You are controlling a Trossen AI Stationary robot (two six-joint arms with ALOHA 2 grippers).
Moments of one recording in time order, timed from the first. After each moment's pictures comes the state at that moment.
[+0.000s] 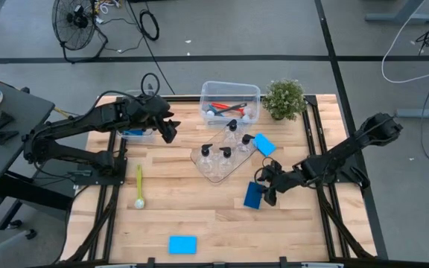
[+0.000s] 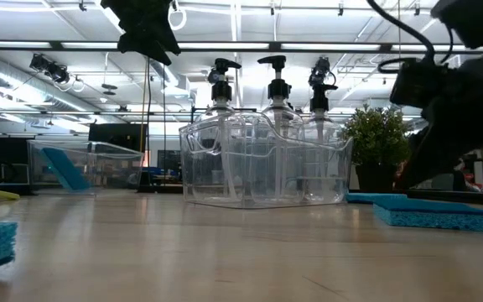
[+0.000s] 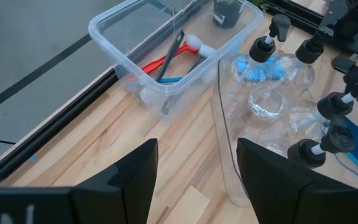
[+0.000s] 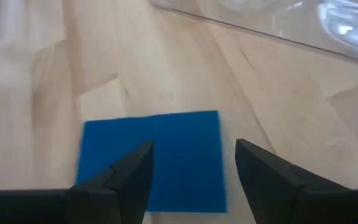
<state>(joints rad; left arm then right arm) 0.26 1.11 1.14 -0.71 -0.24 -0.30 0.43 1.30 0.39 0.05 0.30 0.71</state>
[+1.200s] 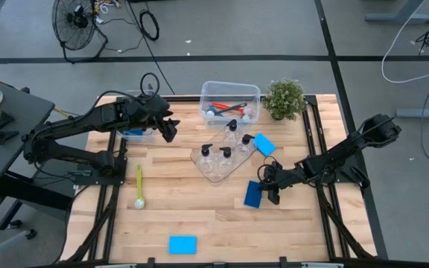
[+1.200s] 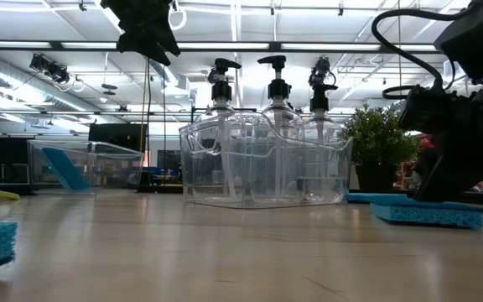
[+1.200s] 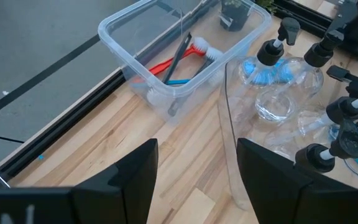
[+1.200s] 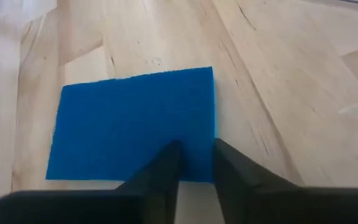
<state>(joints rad) 0.26 1.11 1.14 -0.71 -0.27 -0.31 0.38 1.35 0.25 0.25 0.18 0.67</state>
